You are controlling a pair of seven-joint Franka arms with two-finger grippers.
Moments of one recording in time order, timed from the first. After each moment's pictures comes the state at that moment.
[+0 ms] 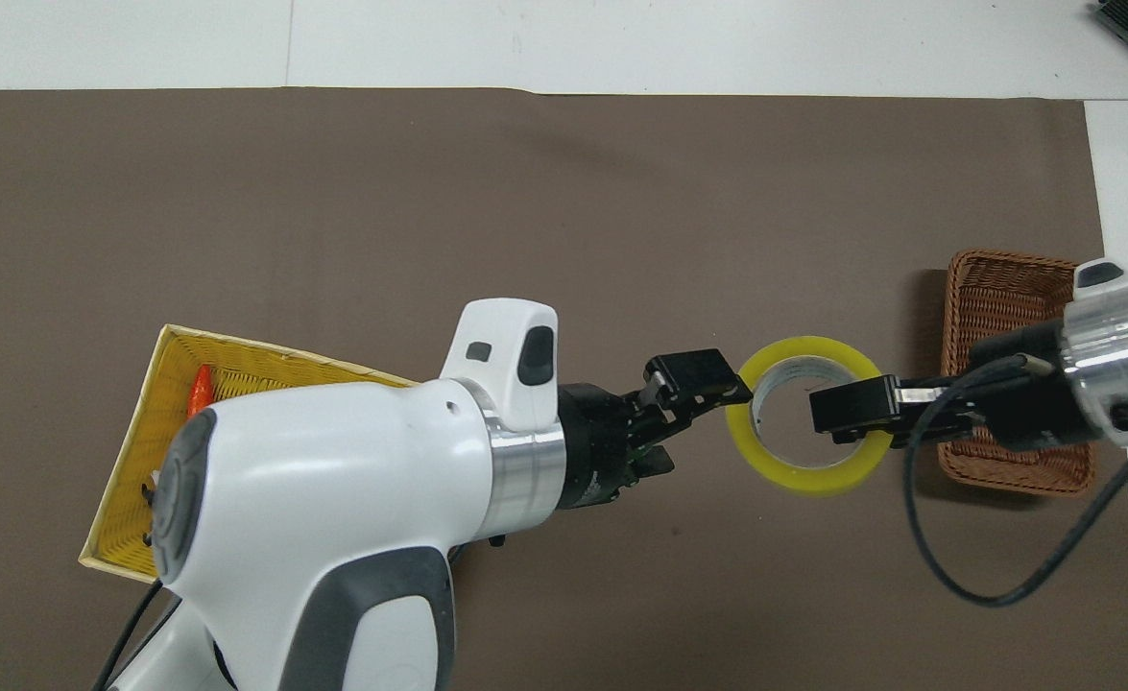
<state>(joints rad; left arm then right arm) -0.60 -0.05 -0.15 -1.87 -0.94 2.39 -0.84 0.09 -0.16 -0.08 -1.86 0.68 1.54 0.03</state>
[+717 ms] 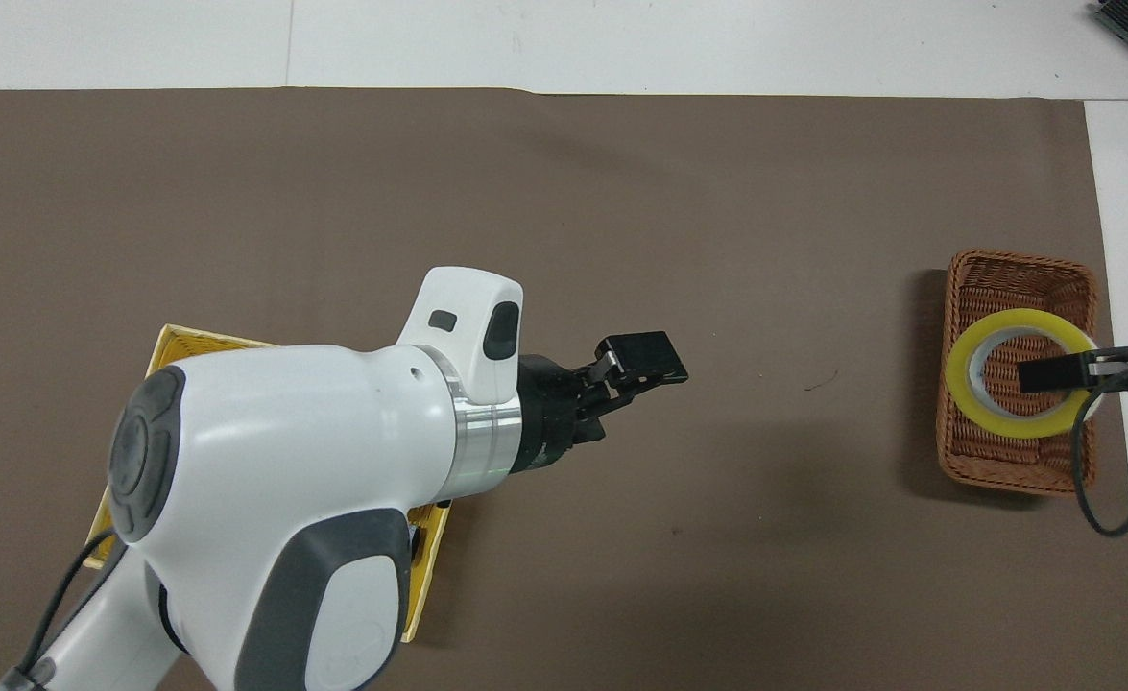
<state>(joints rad) -0.52 -0.05 -0.15 -1.87 -0.63 2.25 -0.76 -0.15 -0.08 -0.09 -1.89 0.25 1.74 -0.31</state>
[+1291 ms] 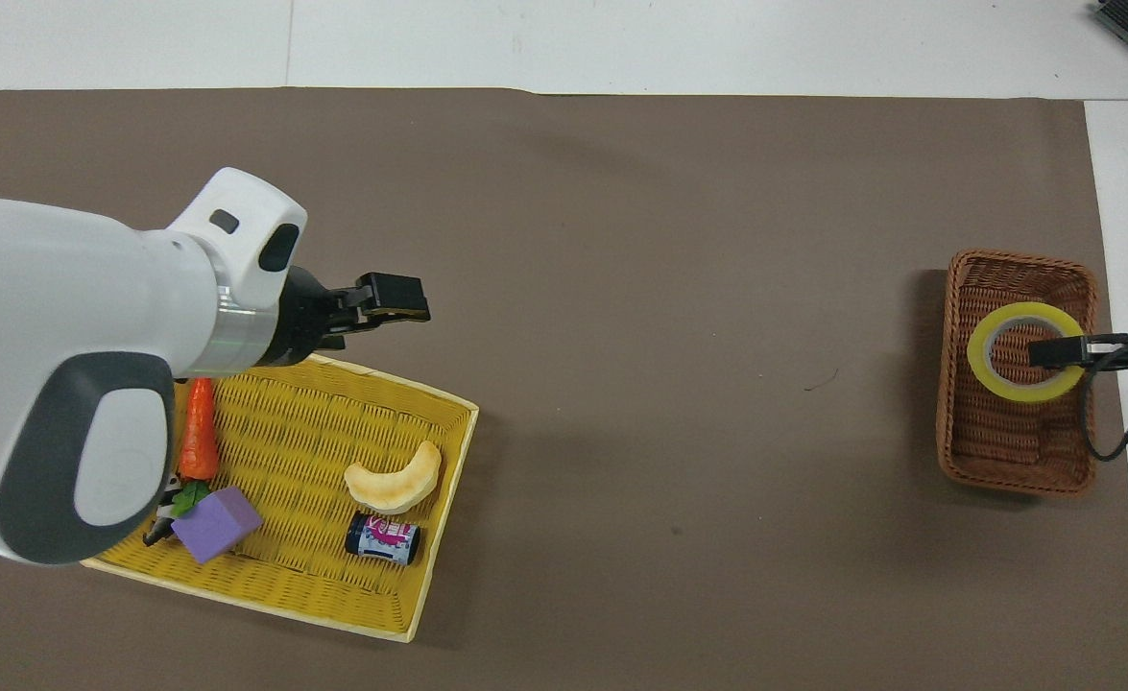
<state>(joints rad) -0.20 -0.04 -0.14 -1.87 -0.33 2.03 -0.36 -0.36 0.23 -0.10 -1.88 0.43 1.91 -0.61</state>
